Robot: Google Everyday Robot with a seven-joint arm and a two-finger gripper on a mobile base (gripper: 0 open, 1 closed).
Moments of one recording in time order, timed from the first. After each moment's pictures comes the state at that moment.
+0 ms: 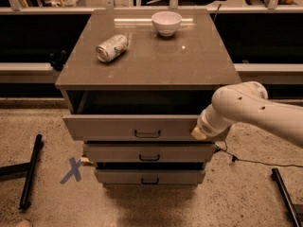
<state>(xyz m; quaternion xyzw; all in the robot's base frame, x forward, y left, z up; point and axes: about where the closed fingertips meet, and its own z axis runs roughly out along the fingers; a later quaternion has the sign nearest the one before) 0.575 -0.174 0.635 -0.42 0.89 0.02 0.19</state>
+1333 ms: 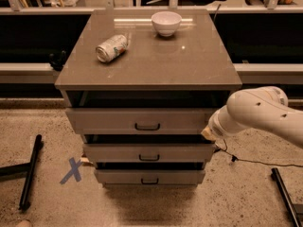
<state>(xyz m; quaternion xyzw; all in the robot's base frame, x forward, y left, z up) 0.568 -0.196 0.652 -0.39 0.89 0.01 0.22</state>
